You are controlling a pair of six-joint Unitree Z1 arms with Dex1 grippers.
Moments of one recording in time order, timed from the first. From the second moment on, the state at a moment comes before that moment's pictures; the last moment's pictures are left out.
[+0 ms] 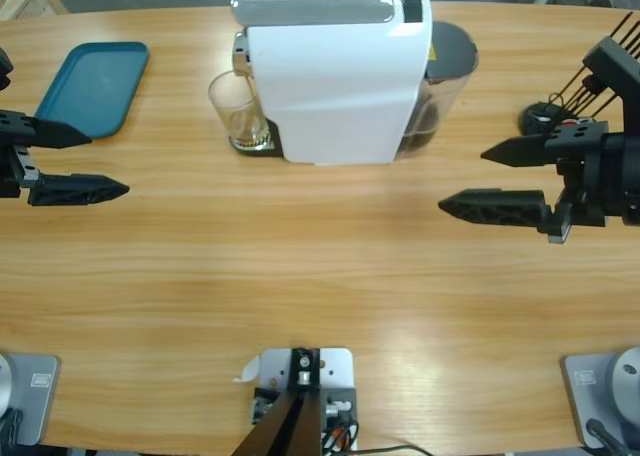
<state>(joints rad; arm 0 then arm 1) -0.50 1.26 -0.84 0.51 -0.22 0.23 0.68 1.19 -0.74 0.33 0.26 0.10</state>
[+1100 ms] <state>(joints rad) -0.50 1.26 -0.84 0.51 -0.21 0.21 0.68 1.15 -0.73 0.31 0.26 0.10</state>
